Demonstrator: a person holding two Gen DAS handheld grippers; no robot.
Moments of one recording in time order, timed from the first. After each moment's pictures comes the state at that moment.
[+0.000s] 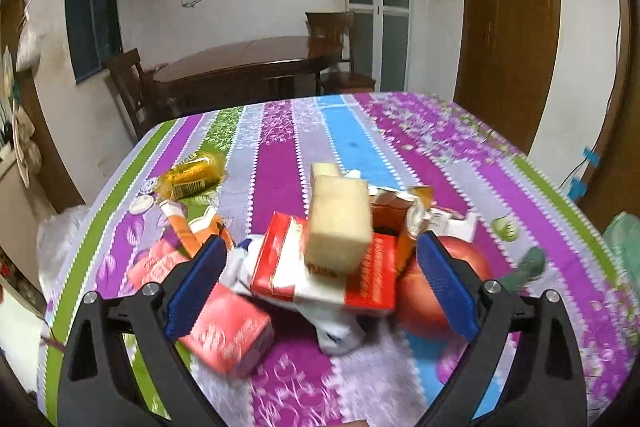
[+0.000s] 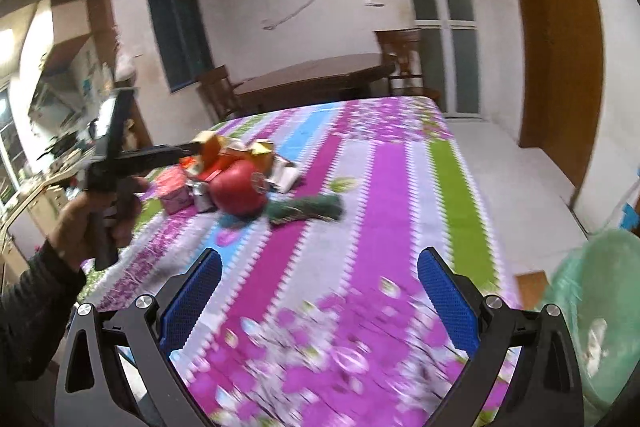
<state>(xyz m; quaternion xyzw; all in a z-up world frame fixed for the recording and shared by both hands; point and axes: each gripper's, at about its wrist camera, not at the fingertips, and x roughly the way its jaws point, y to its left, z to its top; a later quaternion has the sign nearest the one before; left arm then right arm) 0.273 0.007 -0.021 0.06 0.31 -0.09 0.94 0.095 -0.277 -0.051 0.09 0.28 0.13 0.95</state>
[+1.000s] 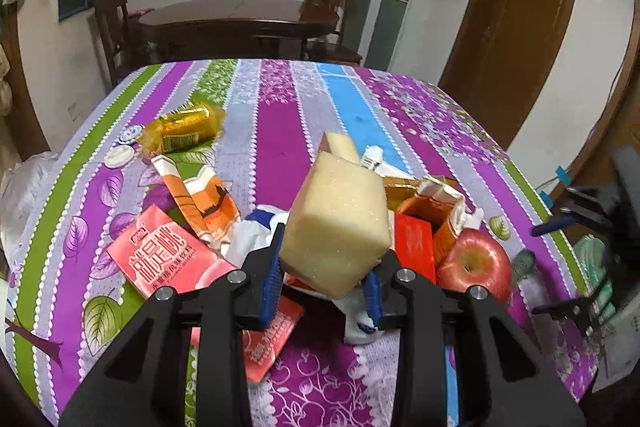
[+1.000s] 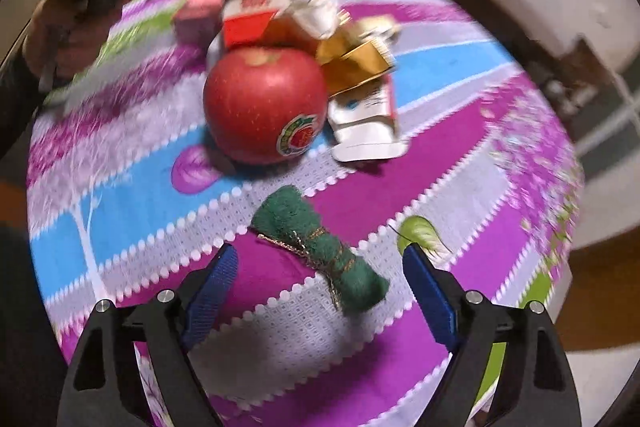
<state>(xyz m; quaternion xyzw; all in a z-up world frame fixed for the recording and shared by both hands) 0.287 0.060 -0.038 -0.03 0.38 -0.15 0.91 0.312 -0.170 -0.089 -0.30 0.50 0.35 0.73</state>
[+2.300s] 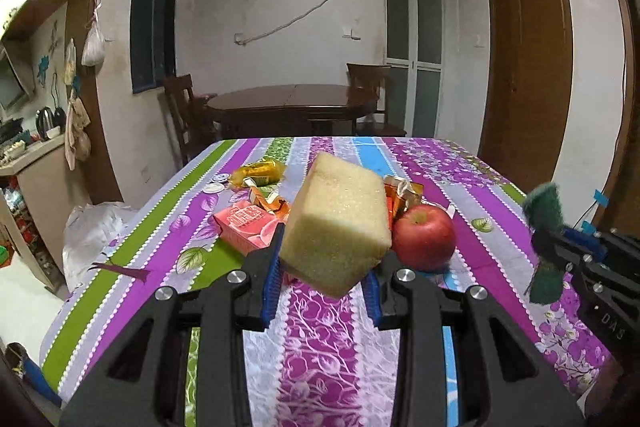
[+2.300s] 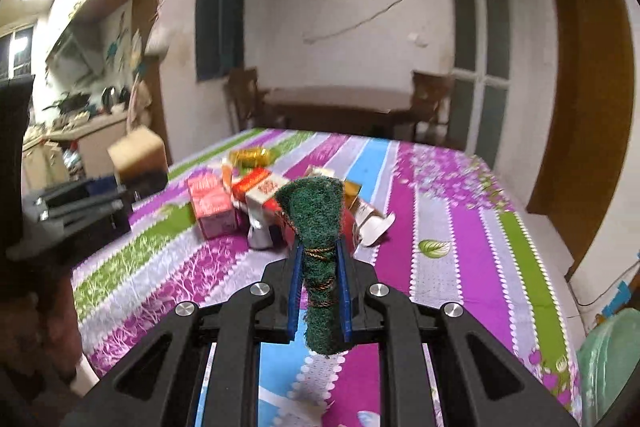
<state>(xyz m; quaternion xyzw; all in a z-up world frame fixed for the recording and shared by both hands) 0.108 0.037 -0.002 0.02 0.21 -0.02 0.98 0.114 -0.137 -0.015 -0.02 0.20 0.11 0.97</state>
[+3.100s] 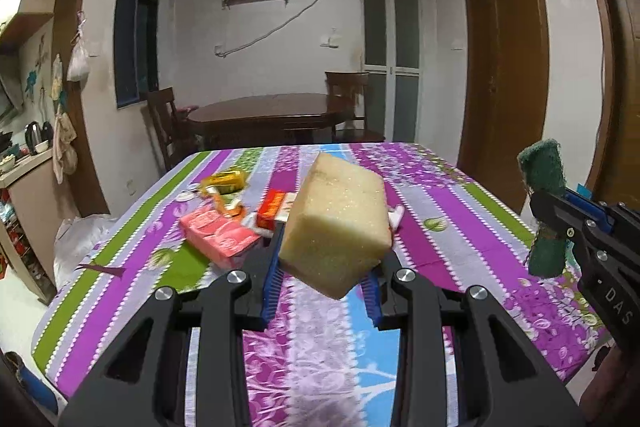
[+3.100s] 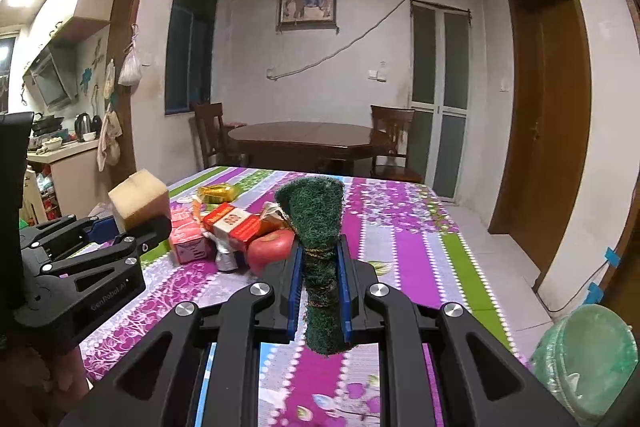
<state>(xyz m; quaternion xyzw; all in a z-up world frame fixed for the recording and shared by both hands) 0.083 -0.014 0.004 0.03 0.20 -0.06 0.98 0.044 -0.174 0.015 -0.01 0.15 0.05 0.99</state>
